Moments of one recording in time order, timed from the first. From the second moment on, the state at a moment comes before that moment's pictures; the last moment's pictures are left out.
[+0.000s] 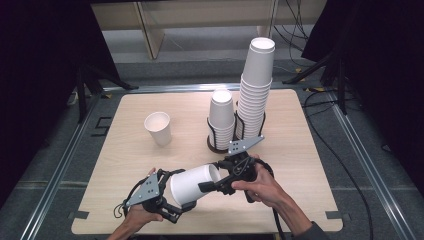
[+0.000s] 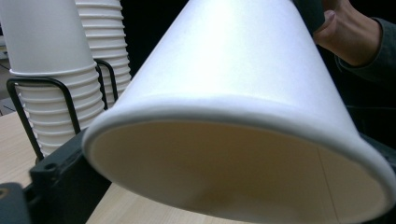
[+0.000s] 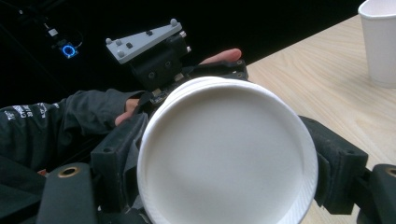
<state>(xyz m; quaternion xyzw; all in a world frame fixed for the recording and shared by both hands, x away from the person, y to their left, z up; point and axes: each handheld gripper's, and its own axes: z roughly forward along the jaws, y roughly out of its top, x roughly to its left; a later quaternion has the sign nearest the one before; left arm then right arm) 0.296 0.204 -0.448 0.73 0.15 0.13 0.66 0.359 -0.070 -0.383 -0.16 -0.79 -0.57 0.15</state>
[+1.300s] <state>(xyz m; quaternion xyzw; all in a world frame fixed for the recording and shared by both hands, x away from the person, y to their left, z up) 0.301 0.200 -0.452 0.80 0.16 0.15 0.55 0.365 -0.087 -0.375 -0.15 -0.85 -0.50 0.04</state>
